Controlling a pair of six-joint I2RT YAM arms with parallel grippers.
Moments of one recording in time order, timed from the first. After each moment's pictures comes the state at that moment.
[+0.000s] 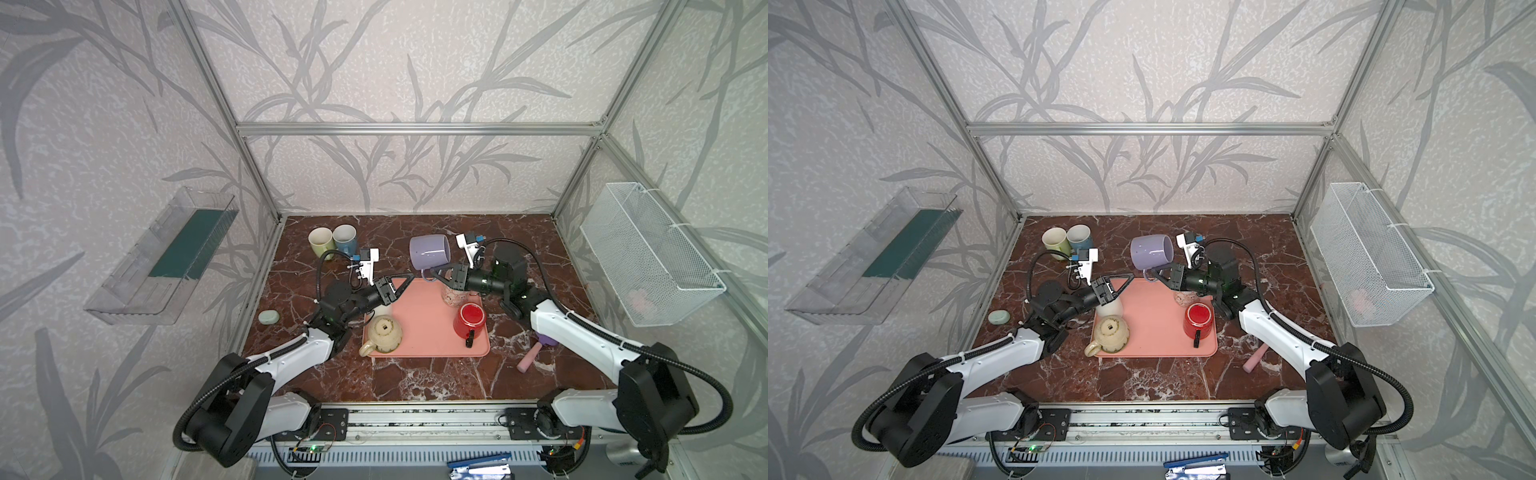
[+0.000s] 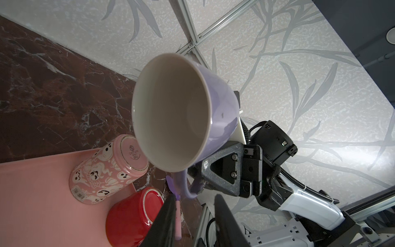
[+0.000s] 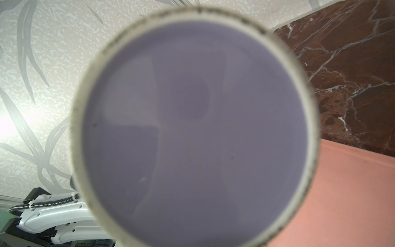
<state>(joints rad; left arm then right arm) -0.50 1.27 0.48 0.91 0.56 -1.07 0.49 1.33 0.83 0.28 -0.69 0.81</state>
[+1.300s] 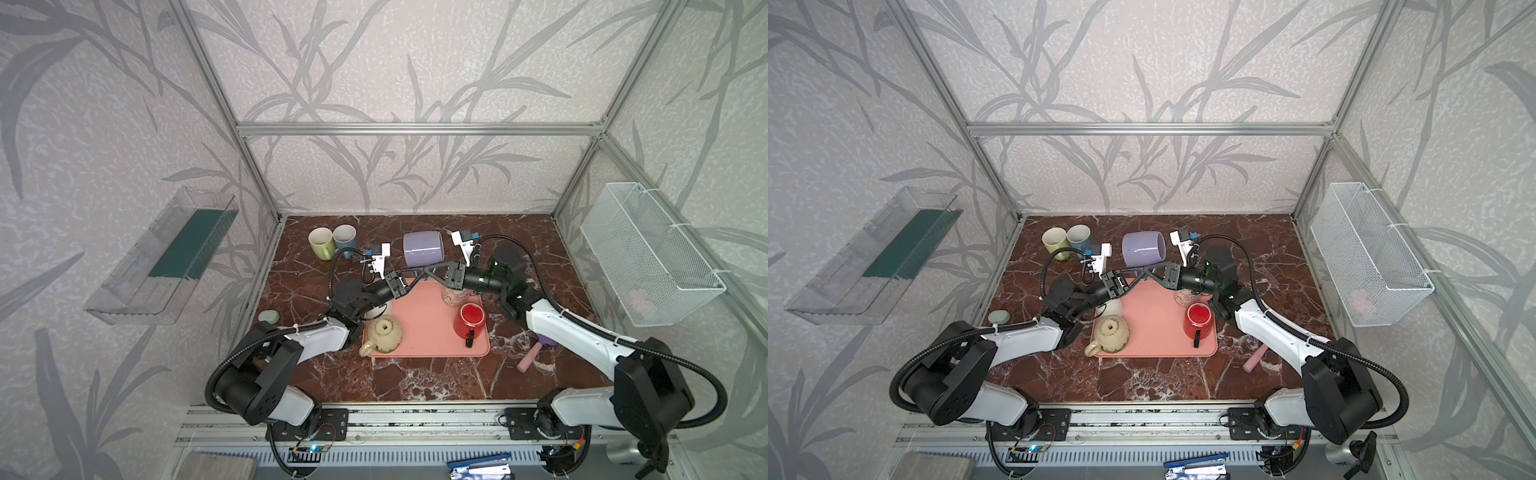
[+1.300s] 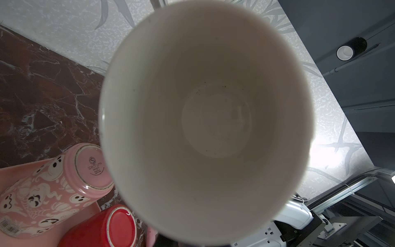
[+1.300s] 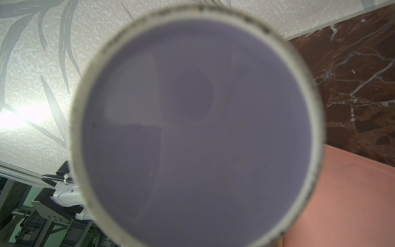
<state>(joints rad) -0.55 1.47 0.55 1.18 0.57 -1.20 0.53 1.35 0.84 0.42 -0.75 0.86</state>
